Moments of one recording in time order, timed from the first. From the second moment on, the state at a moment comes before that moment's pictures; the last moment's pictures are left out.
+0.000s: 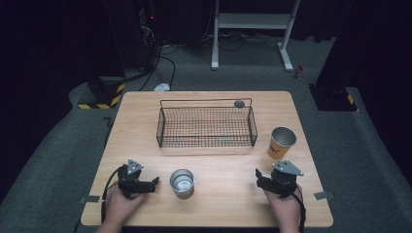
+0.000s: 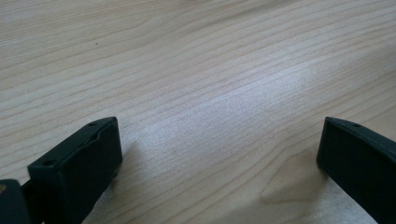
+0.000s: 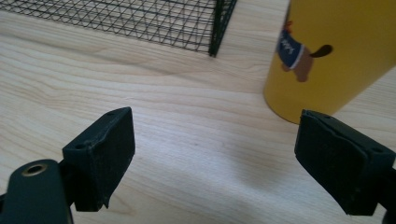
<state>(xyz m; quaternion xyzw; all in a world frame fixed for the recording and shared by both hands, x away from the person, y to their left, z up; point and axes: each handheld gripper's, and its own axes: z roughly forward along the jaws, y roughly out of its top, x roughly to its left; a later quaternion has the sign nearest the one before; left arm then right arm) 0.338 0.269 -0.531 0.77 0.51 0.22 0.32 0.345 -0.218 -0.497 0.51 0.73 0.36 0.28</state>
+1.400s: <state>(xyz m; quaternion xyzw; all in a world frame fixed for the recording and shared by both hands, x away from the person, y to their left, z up) 0.348 0.286 -0.531 0.77 0.51 0.22 0.32 0.362 -0.260 -0.484 0.54 0.70 0.34 0.33</state>
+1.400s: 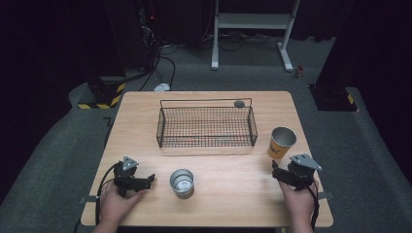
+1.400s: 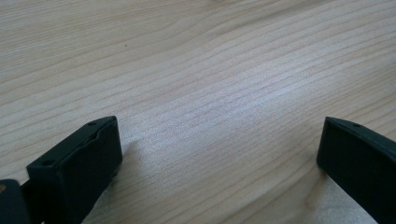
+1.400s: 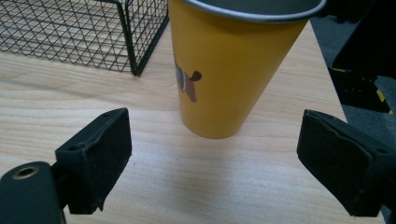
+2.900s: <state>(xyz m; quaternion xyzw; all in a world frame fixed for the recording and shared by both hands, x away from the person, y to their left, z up) 0.348 0.286 -0.531 0.77 0.51 0.22 0.32 0.426 -0.261 -0.480 0.54 0.67 0.39 0.33</state>
